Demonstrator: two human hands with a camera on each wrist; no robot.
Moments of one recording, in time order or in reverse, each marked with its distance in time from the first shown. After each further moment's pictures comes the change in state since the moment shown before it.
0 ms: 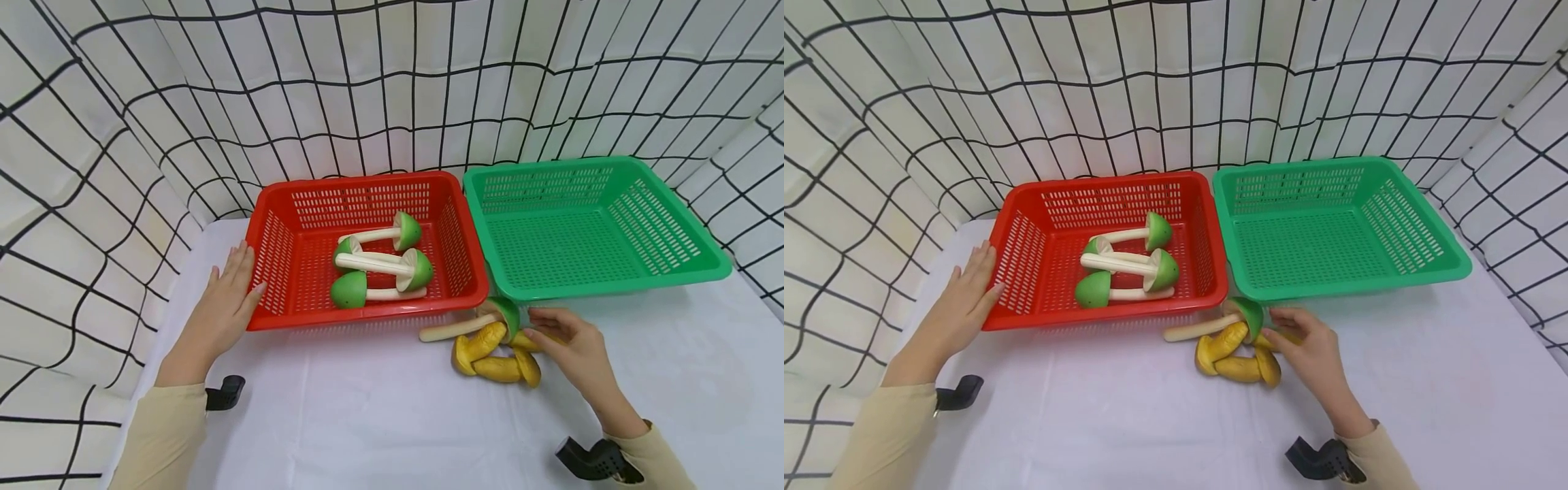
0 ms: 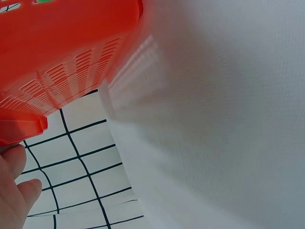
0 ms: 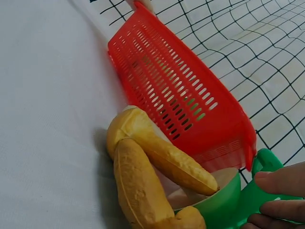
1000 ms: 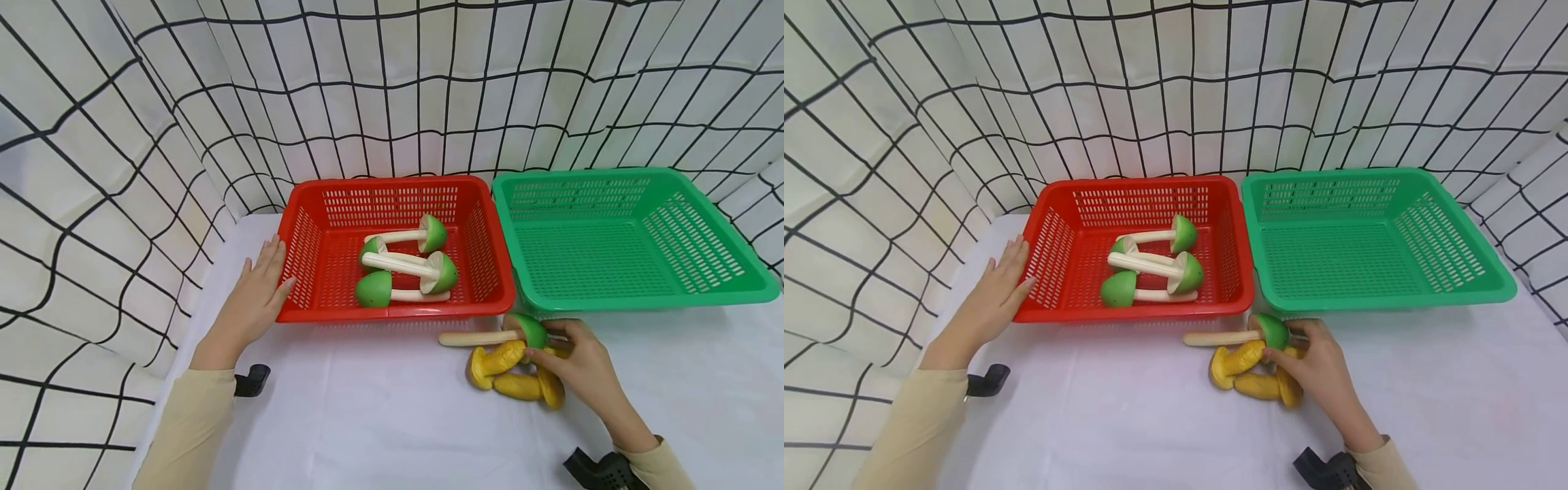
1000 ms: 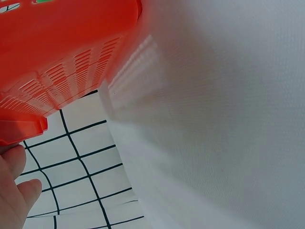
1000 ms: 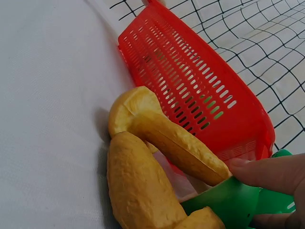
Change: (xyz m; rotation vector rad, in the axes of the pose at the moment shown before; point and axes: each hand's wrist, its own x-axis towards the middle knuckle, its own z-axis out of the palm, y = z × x) left_hand -0.001 0.002 -0.004 0.023 -0.011 -0.027; right_hand 0.004 -0.007 0.017 -0.181 -0.138 0.073
